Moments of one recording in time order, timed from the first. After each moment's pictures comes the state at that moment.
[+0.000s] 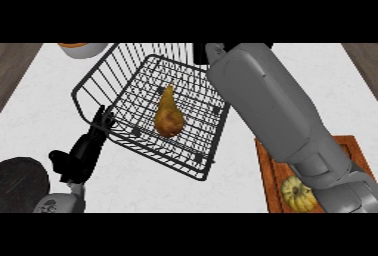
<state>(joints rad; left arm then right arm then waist) -0.08 0.17 -0.03 -1.35 0.05 -0.07 -0.12 -1.26 -0.09 0.25 -0.93 0.48 -0.72 1.03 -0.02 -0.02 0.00</state>
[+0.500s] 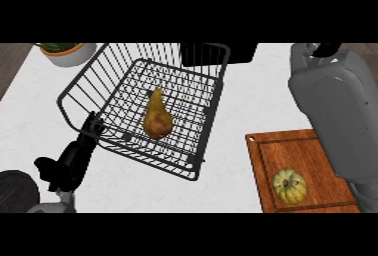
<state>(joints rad) -0.02 0.19 0.00 -1.38 0.07 -0.07 -0.10 -1.01 -0.29 0.15 -1.32 0.58 -0.76 1.05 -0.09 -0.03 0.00</state>
